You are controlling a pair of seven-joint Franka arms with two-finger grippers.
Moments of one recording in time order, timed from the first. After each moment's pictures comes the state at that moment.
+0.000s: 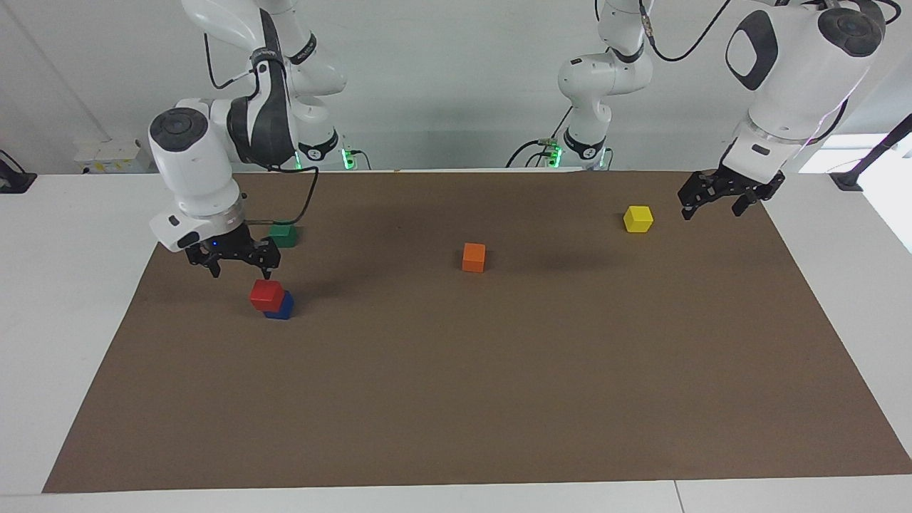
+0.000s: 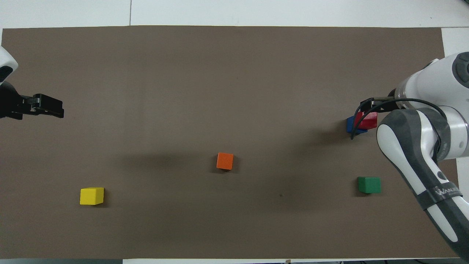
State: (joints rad) left arm 0.09 0.02 -0.14 -1.64 0.04 1.64 -0.01; right arm -0.01 0.05 0.02 -1.92 -0.11 2.02 0.05
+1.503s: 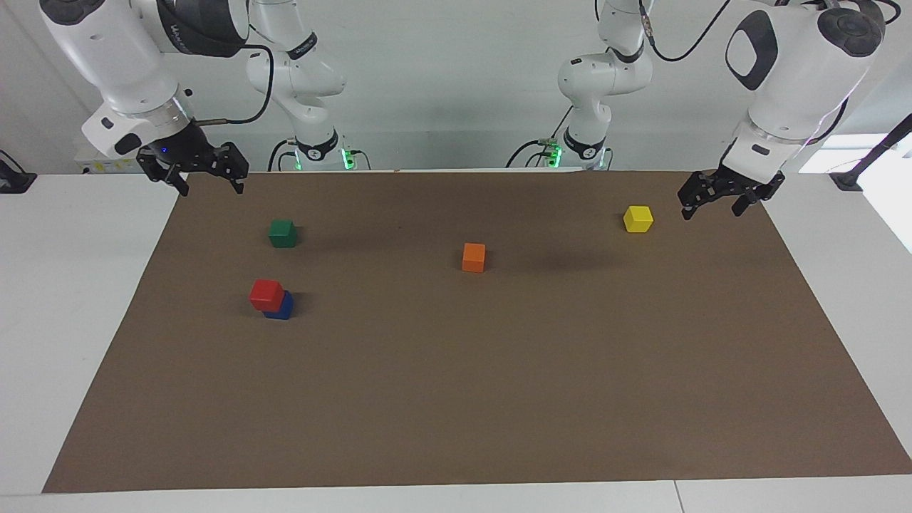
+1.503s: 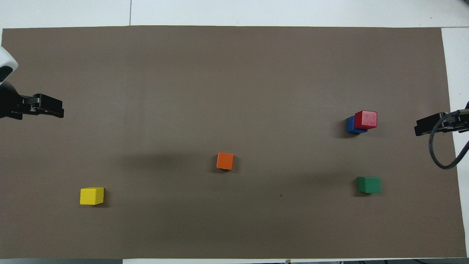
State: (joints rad) left arm 0.09 0.02 -0.14 -1.64 0.04 1.64 -0.01; right arm -0.08 -0.06 0.03 -1.69 -0.04 1.53 -0.09
